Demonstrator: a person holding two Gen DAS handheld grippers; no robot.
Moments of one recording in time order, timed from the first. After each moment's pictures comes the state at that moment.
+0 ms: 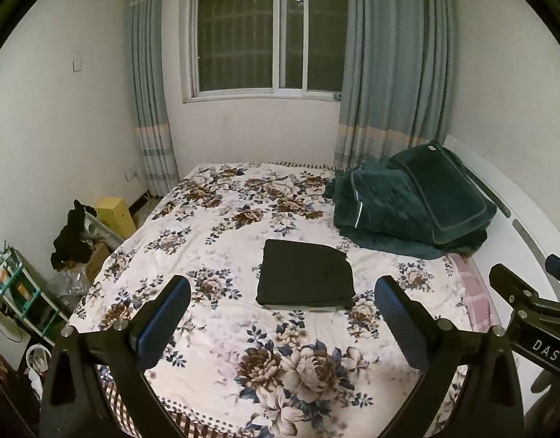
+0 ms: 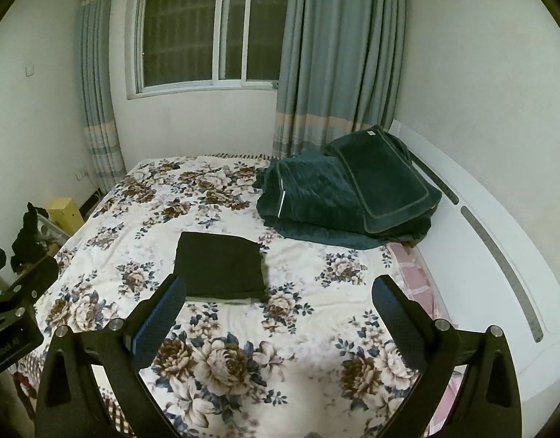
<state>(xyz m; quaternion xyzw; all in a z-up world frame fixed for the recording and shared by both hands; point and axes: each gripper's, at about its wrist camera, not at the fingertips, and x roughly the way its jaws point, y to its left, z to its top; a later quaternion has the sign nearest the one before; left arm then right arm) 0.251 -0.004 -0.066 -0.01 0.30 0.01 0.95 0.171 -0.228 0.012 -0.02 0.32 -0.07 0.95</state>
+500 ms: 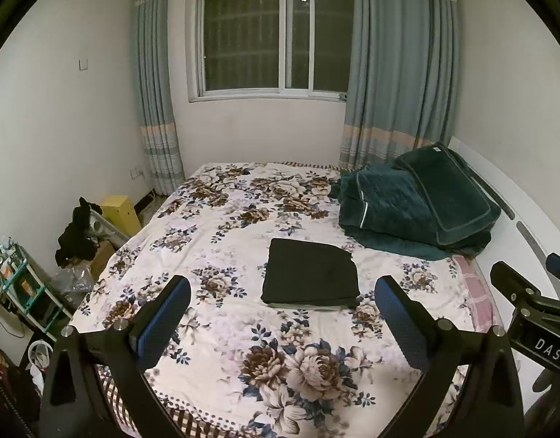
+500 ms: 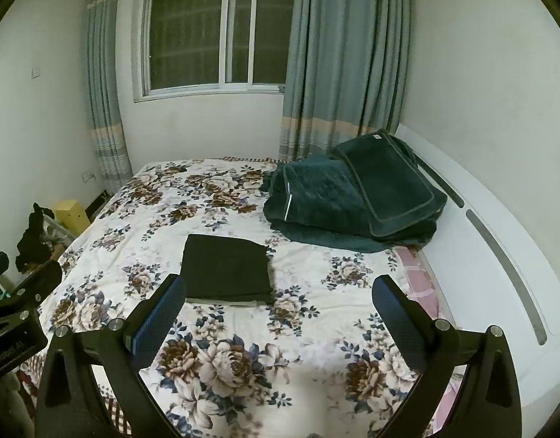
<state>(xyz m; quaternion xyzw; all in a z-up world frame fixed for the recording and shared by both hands) 0.246 0.000 -0.059 -0.01 0.30 0.02 0.95 0.182 -0.231 0.018 -0.02 0.31 -0.05 0.95</state>
